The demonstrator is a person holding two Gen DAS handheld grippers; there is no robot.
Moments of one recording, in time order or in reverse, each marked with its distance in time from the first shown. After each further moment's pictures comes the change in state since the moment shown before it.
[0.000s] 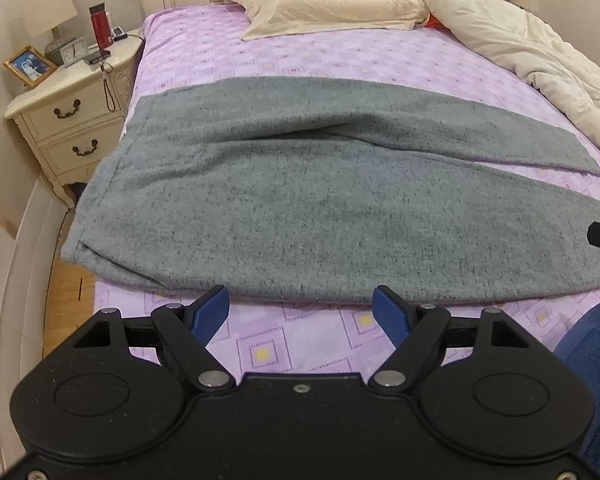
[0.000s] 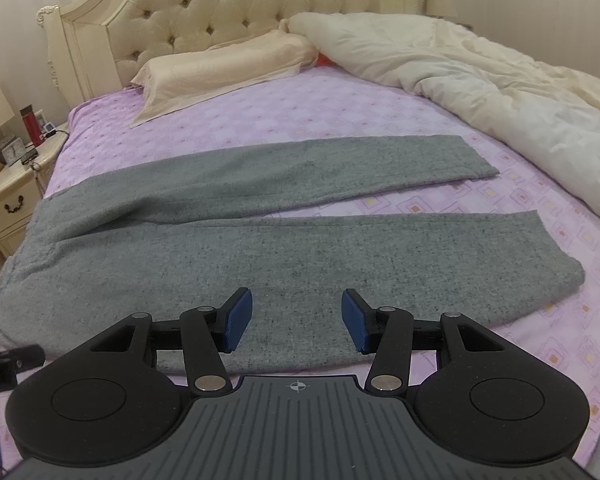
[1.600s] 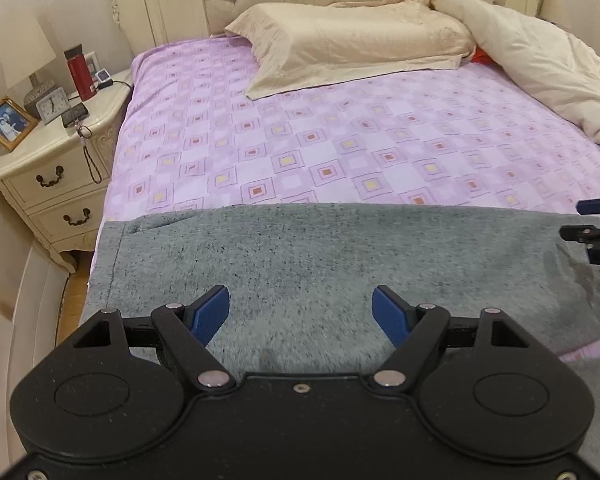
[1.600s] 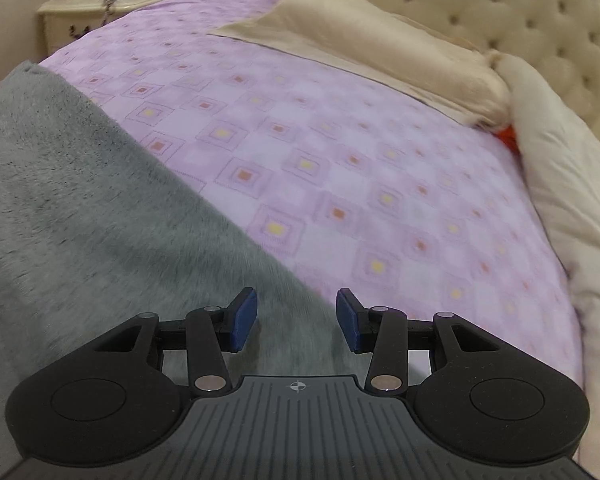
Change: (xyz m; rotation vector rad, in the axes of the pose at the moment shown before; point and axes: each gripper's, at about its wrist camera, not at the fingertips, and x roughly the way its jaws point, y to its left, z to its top) left arm 0.136 0.027 0.181 0.022 -0.057 0.068; right arm 0.295 0.036 0.175 -0.789 0.111 0.189
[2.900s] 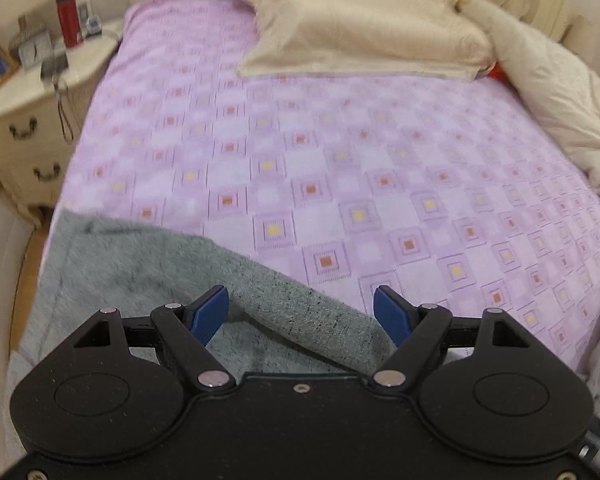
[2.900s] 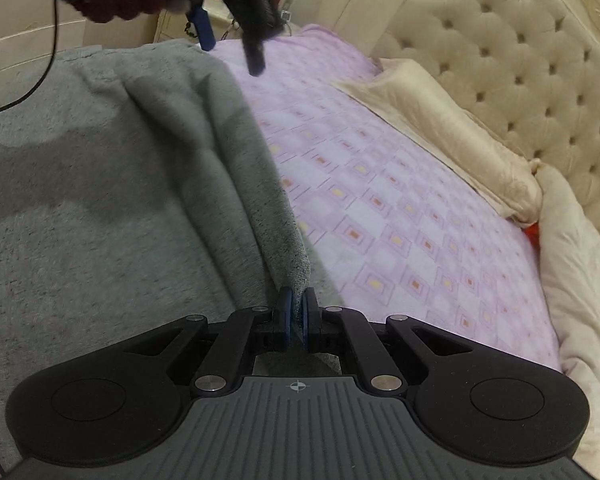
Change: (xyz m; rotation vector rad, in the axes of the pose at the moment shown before) left arm 0.051 0.003 0.055 -0.169 0.128 -0.092; right arm -0.111 0.104 -0.077 -0.267 -0.177 0.006
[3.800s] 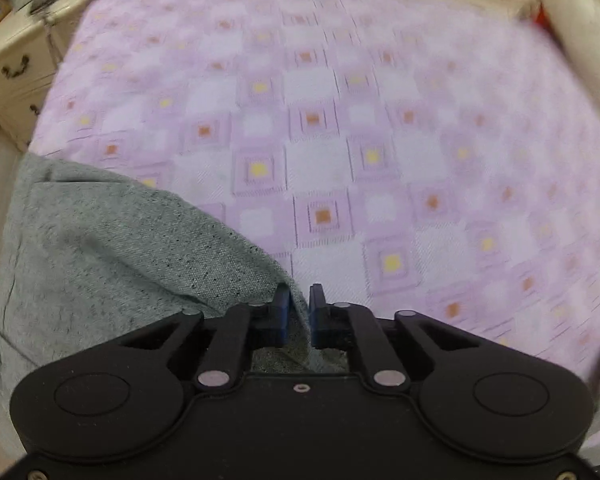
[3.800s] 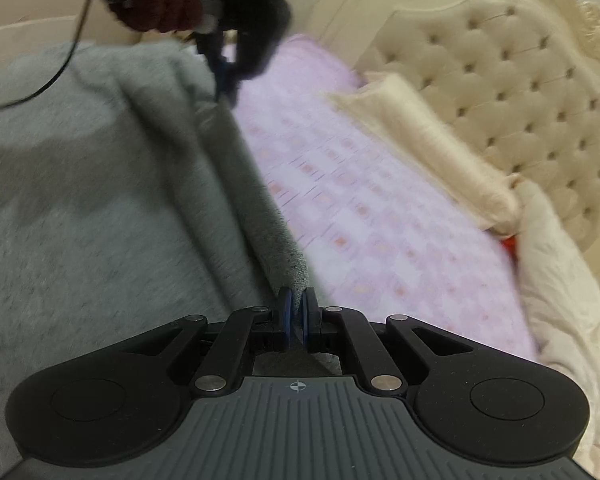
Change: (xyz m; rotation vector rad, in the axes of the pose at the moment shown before) left arm 0.047 -0.003 0.002 -0.081 0.193 0.026; right arm -0.015 0.008 0.006 0.004 -0.073 -0.125
